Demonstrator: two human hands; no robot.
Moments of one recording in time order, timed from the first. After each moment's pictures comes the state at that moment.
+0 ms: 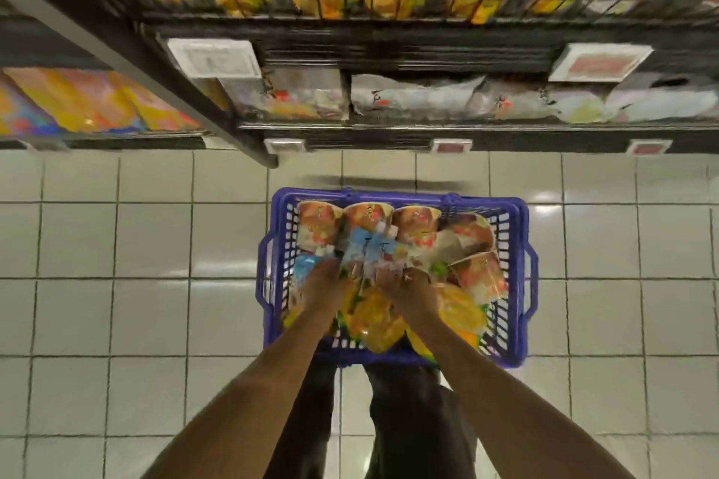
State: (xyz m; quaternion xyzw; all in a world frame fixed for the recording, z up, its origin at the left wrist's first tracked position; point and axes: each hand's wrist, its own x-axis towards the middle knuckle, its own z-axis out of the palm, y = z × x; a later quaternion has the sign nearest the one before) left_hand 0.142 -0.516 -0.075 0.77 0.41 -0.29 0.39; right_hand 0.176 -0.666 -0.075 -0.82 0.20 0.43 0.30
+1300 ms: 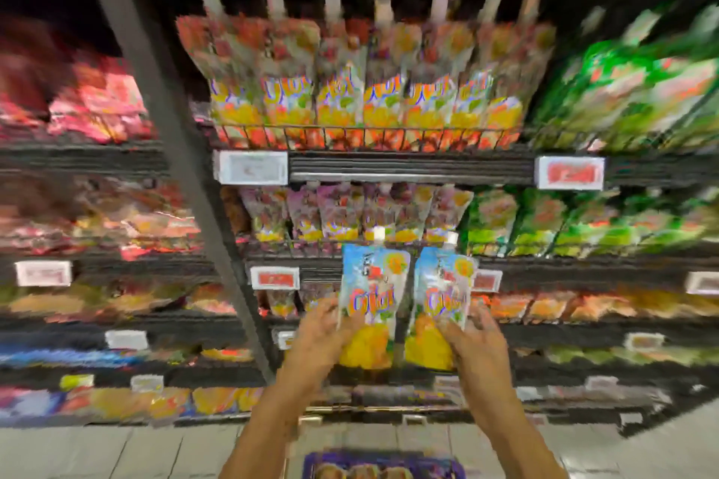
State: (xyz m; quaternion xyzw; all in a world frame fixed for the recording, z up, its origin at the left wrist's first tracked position) left_hand 0.234 -0.461 0.613 0.64 0.13 0.04 0.76; right_hand 0.294 -0.669 0.572 -0.62 0.02 0.06 0.78
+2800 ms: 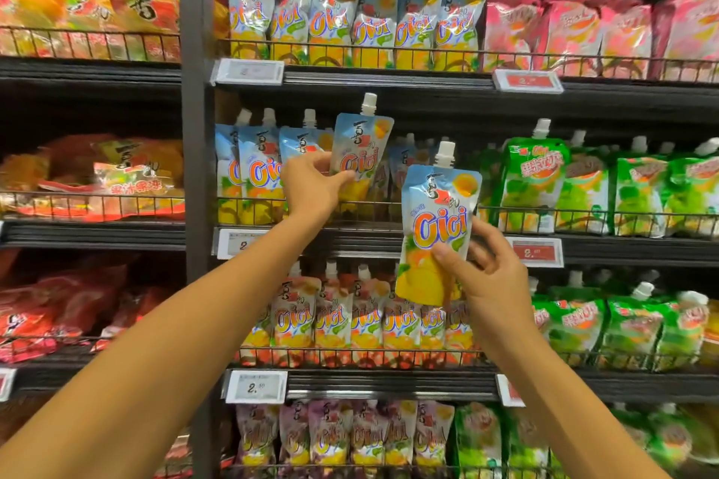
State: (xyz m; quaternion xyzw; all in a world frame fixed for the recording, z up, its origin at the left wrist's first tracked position) left_hand 0.379 -0.423 1.023 0.73 0.01 0.53 0.43; right_hand 0.350 -0.644 0.927 -0.52 -0.30 -0.17 0.78
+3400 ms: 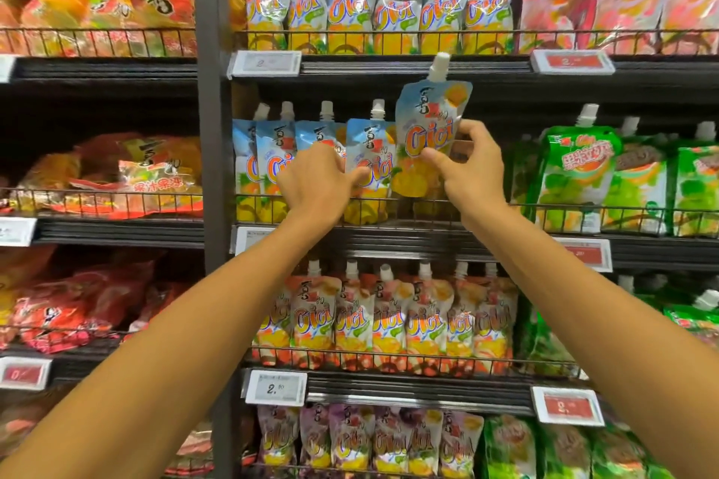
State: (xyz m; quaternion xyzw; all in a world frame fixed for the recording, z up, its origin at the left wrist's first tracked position) left_hand 0.371 -0.413 1.029 0.82 0.17 0.54 0.14; right_hand 0.423 -0.586 1.034 -0.65 -0.28 -0.35 0.62
